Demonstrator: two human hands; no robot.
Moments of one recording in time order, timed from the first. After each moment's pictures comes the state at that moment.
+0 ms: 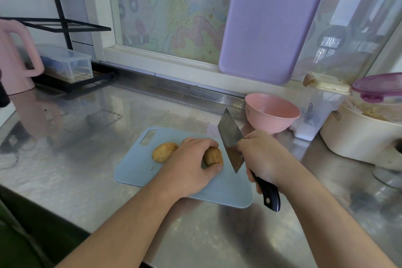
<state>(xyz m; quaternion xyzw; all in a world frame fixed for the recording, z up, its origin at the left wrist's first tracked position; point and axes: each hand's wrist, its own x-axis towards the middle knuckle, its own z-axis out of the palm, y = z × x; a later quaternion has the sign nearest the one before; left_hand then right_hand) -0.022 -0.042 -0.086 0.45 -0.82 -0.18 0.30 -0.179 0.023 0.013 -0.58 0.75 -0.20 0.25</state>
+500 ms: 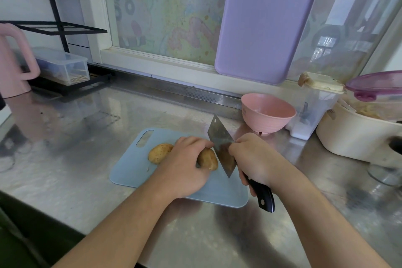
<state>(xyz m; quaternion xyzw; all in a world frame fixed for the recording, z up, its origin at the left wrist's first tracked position) -0.020 -0.042 -0.084 0.45 -0.82 -0.20 0.29 -0.182 0.020 0.003 -0.55 0.73 -0.24 0.33</state>
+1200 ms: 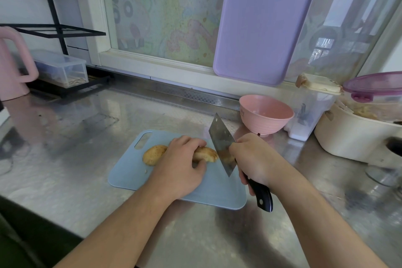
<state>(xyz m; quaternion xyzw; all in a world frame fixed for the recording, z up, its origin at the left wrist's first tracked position) -0.020 -0.050 -0.094 0.47 -0.80 -0.15 0.33 -0.187 0.012 -0.003 -0.57 0.75 -0.22 0.26</state>
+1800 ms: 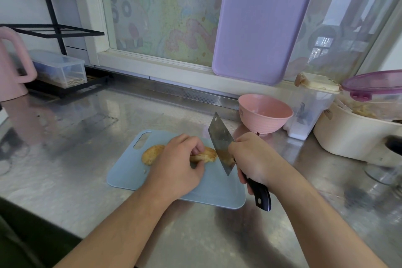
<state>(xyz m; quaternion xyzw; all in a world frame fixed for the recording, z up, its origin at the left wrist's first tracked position) -0.018 -0.043 -0.089 0.44 -0.80 -0.13 0.39 -0.187 0.012 -0.003 -0.57 0.75 -0.21 0.26</state>
